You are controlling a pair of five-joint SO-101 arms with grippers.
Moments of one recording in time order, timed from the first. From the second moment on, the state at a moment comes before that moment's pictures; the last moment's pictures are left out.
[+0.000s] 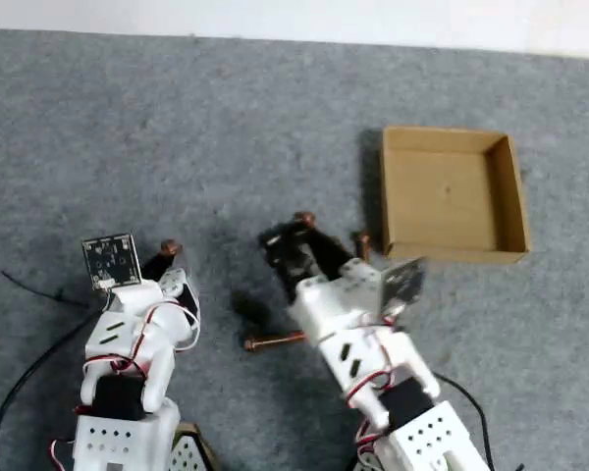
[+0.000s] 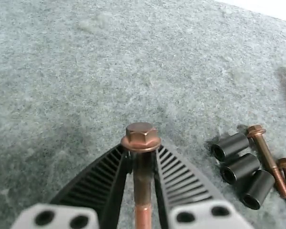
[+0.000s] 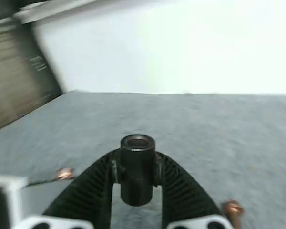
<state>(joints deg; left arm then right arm) -2.0 -102.6 96.0 43.7 21.3 -36.2 -87.1 96.0 -0.4 -11.1</state>
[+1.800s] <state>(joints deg) 26.2 -103.2 95.6 8.5 21.3 -36.4 -87.1 96.0 12.4 12.2</state>
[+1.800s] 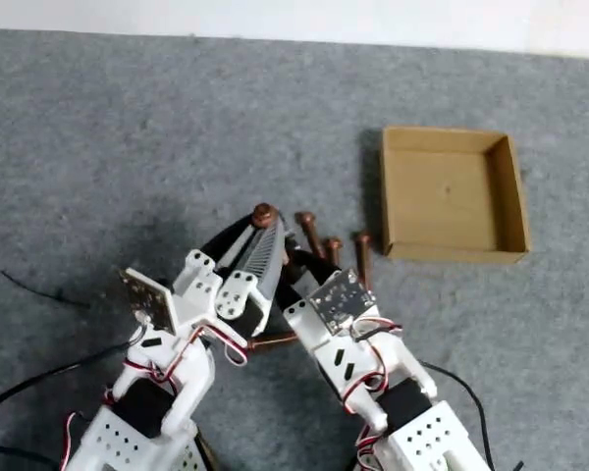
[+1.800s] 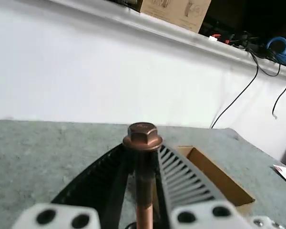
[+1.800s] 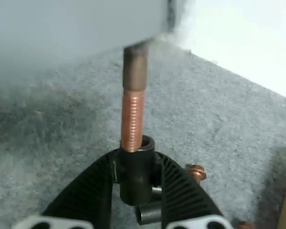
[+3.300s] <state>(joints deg) 24.2 -103.3 96.0 10.8 28.1 -36.4 -87.1 96.0 13.9 12.3</state>
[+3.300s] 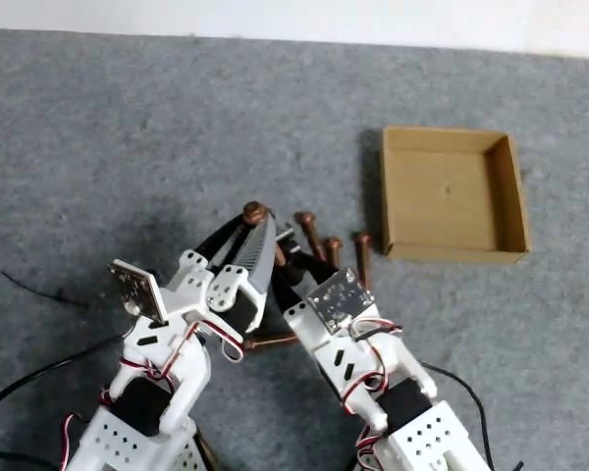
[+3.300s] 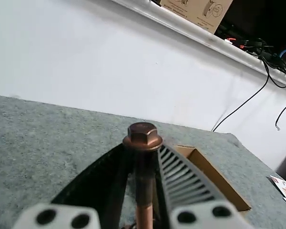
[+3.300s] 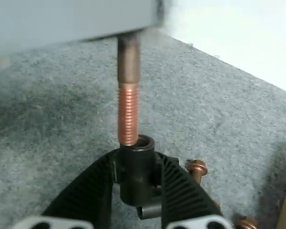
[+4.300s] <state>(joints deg) 24.7 -103.6 96.0 26.3 28.5 -39.6 -87.0 96.0 16.0 12.1</state>
